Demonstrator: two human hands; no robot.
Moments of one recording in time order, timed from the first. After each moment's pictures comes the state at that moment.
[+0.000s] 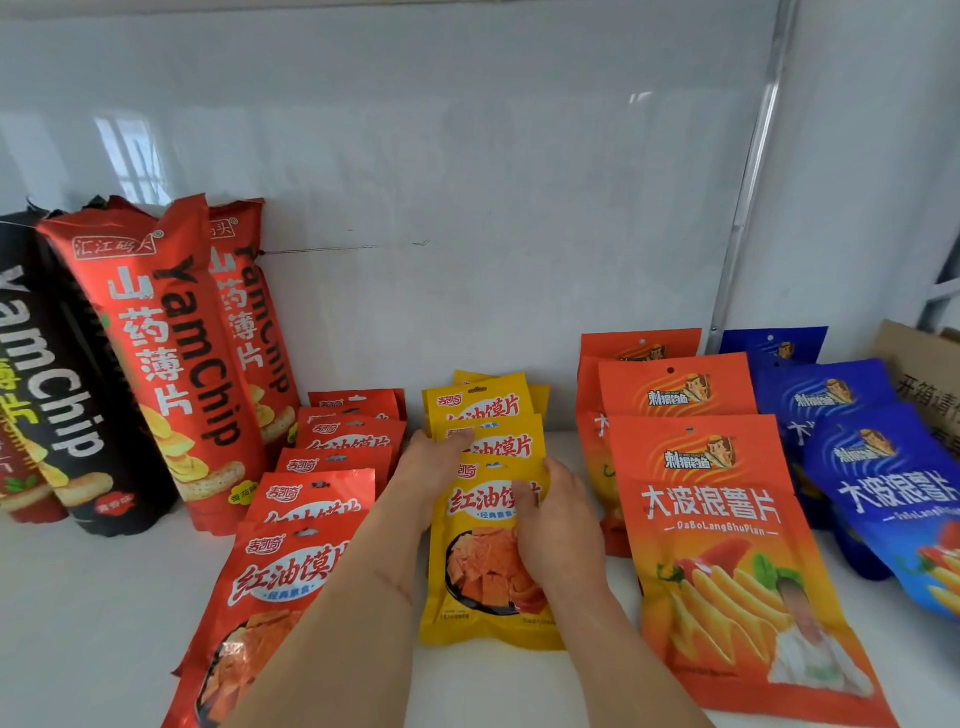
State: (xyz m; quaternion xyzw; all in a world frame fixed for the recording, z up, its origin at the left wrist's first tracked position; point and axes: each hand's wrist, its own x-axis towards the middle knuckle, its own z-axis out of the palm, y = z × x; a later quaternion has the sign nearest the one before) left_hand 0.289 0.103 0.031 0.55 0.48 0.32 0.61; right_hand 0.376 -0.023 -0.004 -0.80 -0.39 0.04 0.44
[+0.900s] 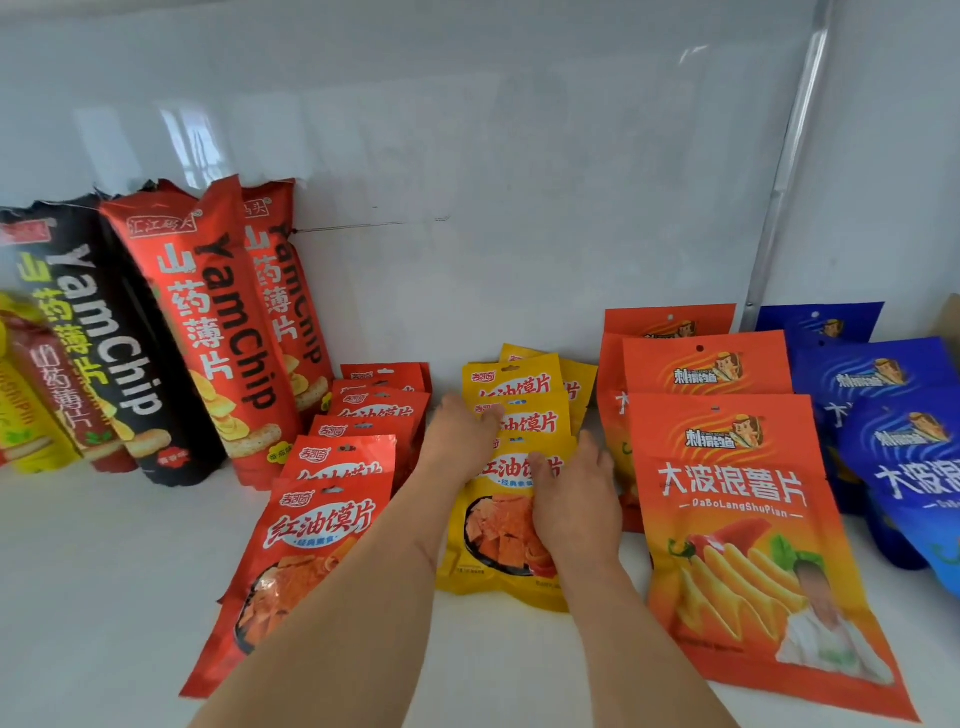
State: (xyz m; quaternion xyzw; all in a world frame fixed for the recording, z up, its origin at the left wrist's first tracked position) left_hand 0.295 0.073 0.045 0.73 0.54 0.28 0.32; right_hand 0.377 -0.025 -0.007 -0.81 -0.37 0.04 0.46
